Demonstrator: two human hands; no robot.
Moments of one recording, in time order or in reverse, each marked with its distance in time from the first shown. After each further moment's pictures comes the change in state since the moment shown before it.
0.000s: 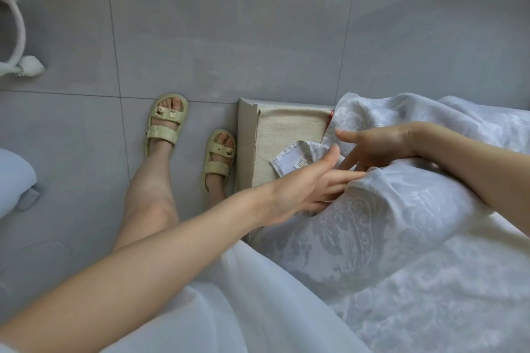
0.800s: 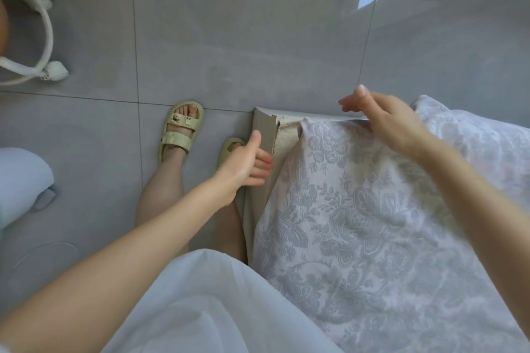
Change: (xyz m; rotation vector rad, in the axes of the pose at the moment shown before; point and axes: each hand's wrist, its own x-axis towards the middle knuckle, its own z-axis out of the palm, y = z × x) left_hand -0.029 -0.021 -0.100 -0.050 0.886 -0.033; right_hand 0.001 -0.033 0.009 -0.113 1.057 -0.777
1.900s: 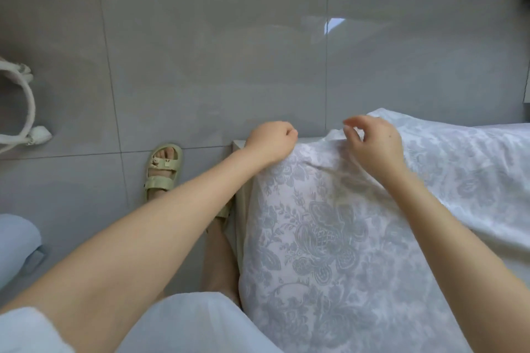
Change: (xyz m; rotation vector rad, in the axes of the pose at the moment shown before) left_hand 0.037 0.108 0.084 1.035 0.087 0.536; right_hand -0.016 0.041 -0.023 -0.238 0.489 0.007
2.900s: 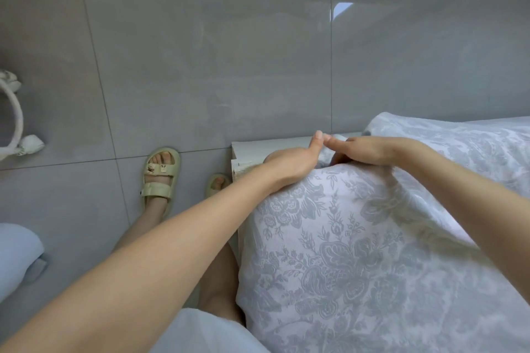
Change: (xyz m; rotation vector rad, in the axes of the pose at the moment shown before) left_hand 0.029 0.027 0.032 -0.181 -0.328 -0.305; right_hand 0.058 0.011 0.005 0.033 -1.108 0.286
